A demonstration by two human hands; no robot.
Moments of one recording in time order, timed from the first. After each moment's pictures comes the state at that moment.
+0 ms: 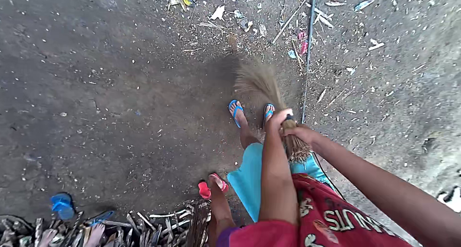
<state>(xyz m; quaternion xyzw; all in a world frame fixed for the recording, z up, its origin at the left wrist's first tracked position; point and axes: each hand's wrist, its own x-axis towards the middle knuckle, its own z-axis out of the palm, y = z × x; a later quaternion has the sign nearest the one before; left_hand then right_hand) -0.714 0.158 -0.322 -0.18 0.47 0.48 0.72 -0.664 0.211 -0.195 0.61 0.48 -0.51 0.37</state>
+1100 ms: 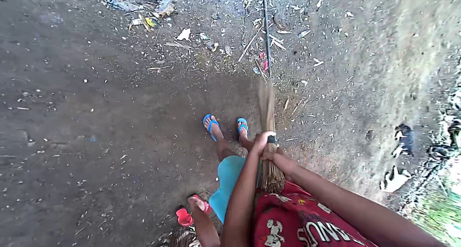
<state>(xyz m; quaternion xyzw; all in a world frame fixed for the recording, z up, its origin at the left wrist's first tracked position) -0.675 0.136 -0.264 -0.24 0.36 0.56 0.70 -0.635 0.159 -0.133 0.67 0.45 -0.53 0.26</state>
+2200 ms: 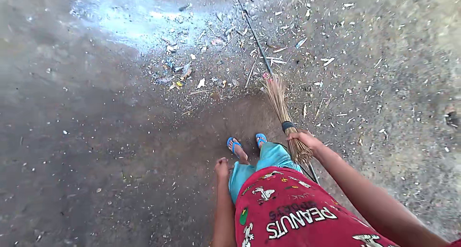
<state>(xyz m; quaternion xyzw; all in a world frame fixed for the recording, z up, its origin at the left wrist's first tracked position) -0.732 -0.011 -0.268 -0.24 0.73 0.44 0.47 -0.583 0.293 -0.134 0.65 0.46 -0.59 0.12</state>
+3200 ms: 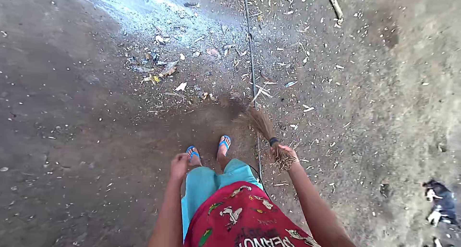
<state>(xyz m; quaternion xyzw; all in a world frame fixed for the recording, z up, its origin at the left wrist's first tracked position) -0.799 0.161 -0.233 -0.21 0.75 0.43 0.45 -0.569 0.554 -0.213 0.55 0.17 -0.82 -0.02</state>
